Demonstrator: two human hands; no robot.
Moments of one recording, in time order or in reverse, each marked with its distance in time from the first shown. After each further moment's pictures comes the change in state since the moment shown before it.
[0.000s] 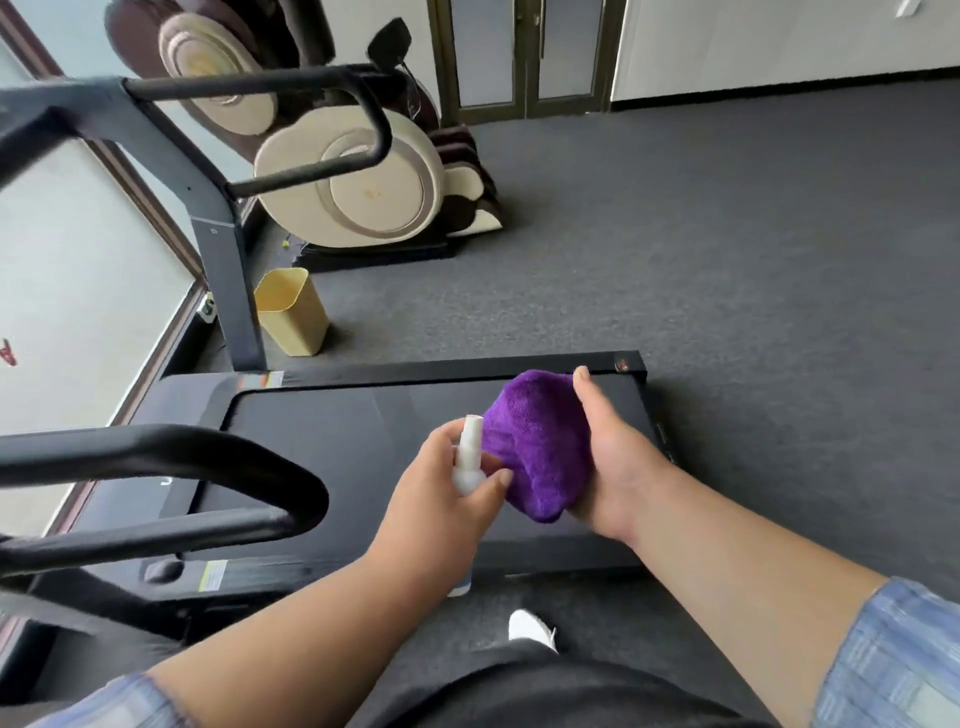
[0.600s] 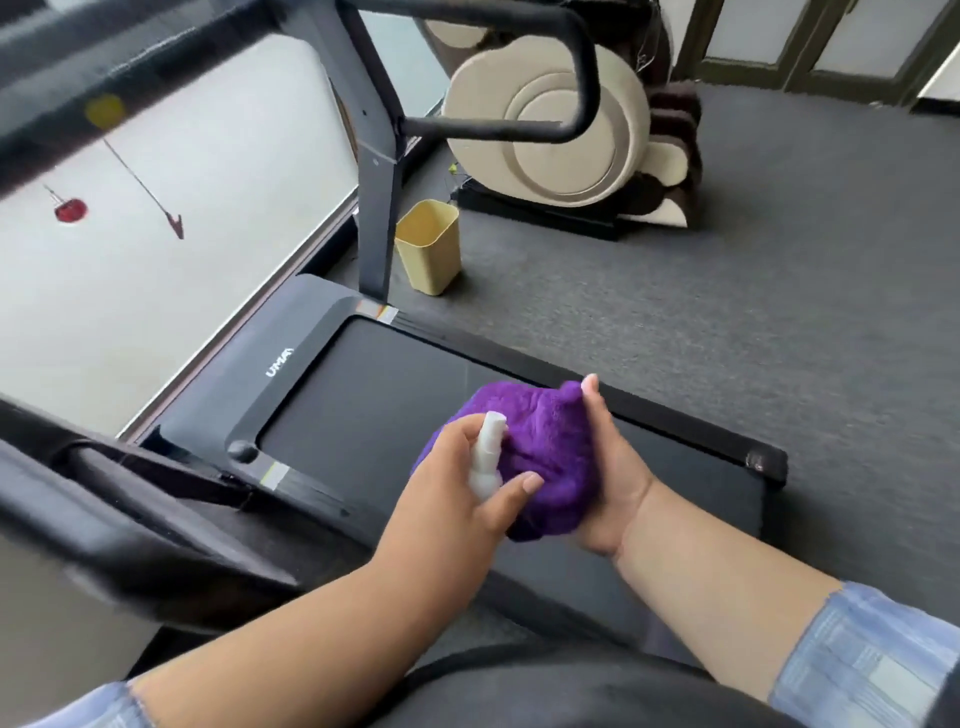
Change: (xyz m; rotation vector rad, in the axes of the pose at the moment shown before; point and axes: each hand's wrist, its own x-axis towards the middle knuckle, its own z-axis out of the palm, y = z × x) left_hand 0.146 0.013 -0.032 0.042 0.409 -0.205; right_hand 0.192 -0.099 0.080 -0.118 -0.513 0.500
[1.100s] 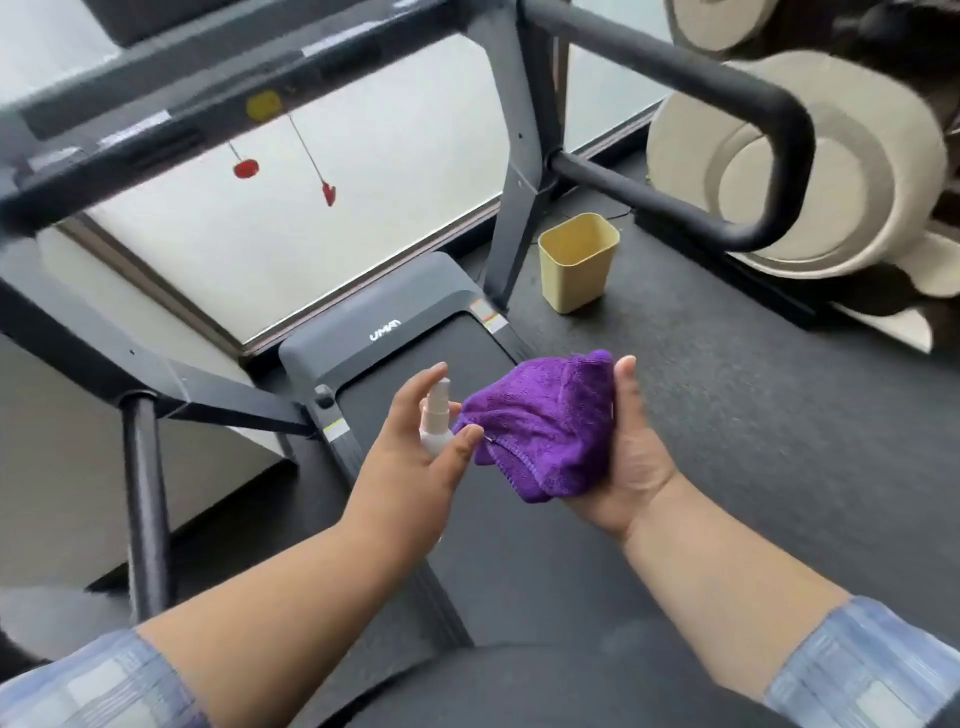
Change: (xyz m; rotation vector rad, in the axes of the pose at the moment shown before) left_hand 0.199 0.034 0.022 -0.055 0.541 -0.313; right_hand 0.158 -0.226 -0.016 -0.069 -0.244 0.137
